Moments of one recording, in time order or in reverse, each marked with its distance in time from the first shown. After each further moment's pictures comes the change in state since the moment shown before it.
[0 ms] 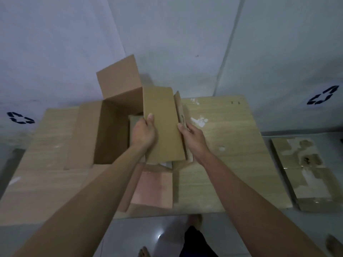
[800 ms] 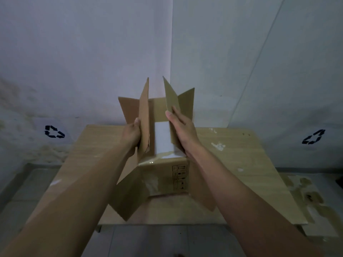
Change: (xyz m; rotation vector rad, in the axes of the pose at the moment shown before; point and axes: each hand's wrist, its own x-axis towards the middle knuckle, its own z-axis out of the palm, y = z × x) left_hand -0.017 -0.080 -0.220 -0.539 -0.029 -0.055; right_hand -0.130 -0.131 0.195 -0.028 -0.053 -0.322
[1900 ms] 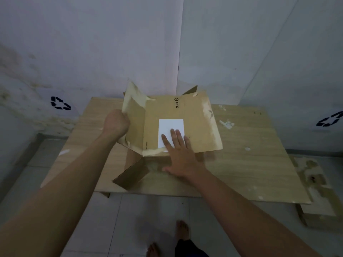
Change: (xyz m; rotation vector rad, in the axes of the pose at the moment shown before) left_hand 0.002 -0.051 -0.061 0.770 0.180 0.120; right_hand -0.060 0.141 0.010 -1.415 -0.523 -0.255
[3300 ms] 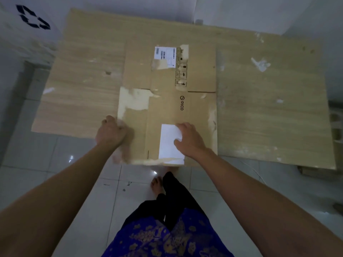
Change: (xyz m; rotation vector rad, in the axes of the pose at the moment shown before) left_hand -0.063 -0.171 0.135 0.276 -0.299 -0.347; right_hand 0.004 0.010 0.149 0.531 -0.241 0.236
